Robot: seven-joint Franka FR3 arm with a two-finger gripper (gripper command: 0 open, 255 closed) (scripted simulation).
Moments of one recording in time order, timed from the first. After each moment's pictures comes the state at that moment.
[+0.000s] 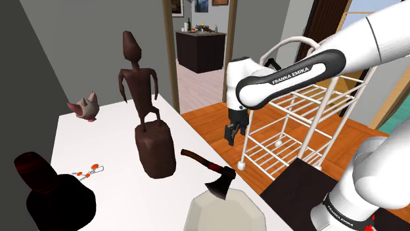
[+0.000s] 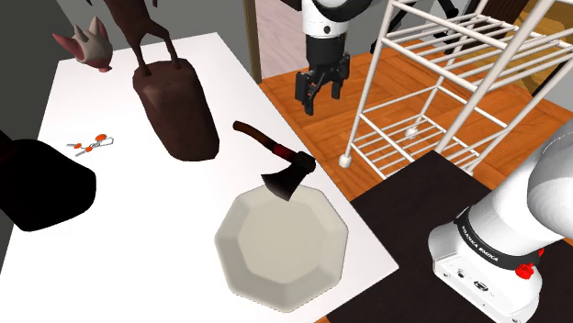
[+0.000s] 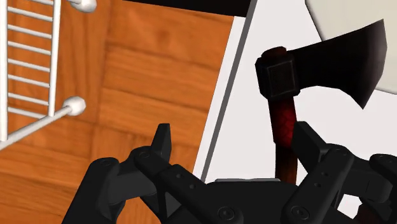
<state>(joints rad) 0.13 -0.23 0.18 -2.41 0.05 2.07 0.12</state>
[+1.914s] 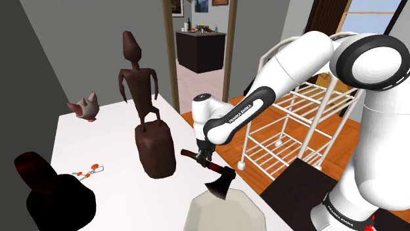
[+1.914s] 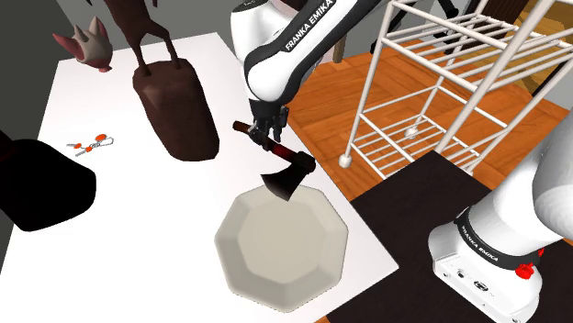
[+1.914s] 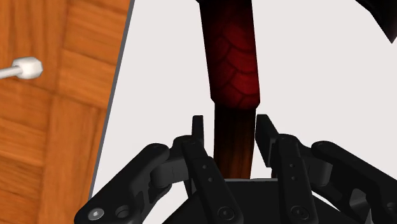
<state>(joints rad) 0.22 0.29 0.24 -2.17 -0.12 2.38 0.30</state>
